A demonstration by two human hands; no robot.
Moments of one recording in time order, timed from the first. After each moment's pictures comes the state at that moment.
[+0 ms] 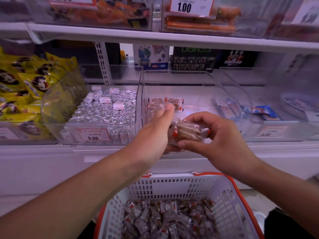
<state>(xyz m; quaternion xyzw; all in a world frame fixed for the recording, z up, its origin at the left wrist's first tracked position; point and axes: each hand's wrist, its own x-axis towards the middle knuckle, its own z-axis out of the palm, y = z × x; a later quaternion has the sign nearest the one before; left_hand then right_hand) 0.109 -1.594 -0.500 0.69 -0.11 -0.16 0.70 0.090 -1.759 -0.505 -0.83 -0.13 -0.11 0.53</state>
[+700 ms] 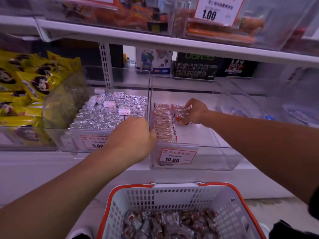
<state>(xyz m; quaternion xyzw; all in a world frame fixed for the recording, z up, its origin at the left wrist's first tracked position) 0.180 -1.533 -0.523 0.98 -0.12 0.06 0.18 0.310 -1.765 -0.551 -0.91 0.13 0.05 0.38</state>
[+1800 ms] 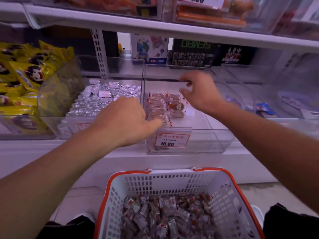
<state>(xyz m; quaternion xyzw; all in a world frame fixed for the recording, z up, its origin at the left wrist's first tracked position) 0.163 -1.525 -0.501 0.95 -0.21 0.06 0.21 0.237 -1.757 -0.495 -0.96 -0.08 -0.23 0.14</state>
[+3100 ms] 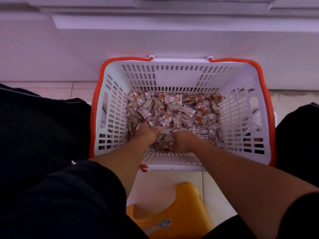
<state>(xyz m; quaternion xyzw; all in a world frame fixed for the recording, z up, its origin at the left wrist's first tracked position) 0.008 -1.588 -0.902 0.82 0.29 -0.36 0.33 -0.010 -1.749 -0.908 -0.89 -0.09 0.42 0.14</state>
